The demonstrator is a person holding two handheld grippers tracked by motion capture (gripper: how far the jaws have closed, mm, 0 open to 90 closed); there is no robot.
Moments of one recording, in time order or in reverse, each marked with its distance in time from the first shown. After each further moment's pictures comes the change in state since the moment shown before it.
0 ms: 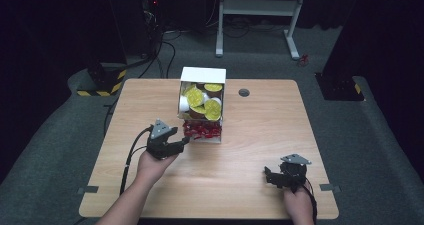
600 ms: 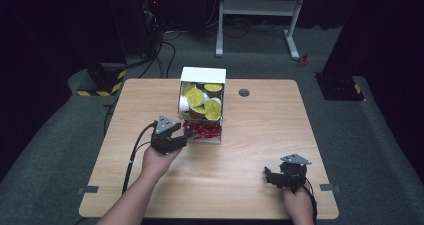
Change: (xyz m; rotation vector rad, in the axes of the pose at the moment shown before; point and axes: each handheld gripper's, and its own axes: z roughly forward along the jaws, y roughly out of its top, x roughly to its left) left arm -0.001 0.010 0.014 -0.015 0.029 -0.013; right arm 0.000 0.000 0.000 -0.001 -0.001 -0.003
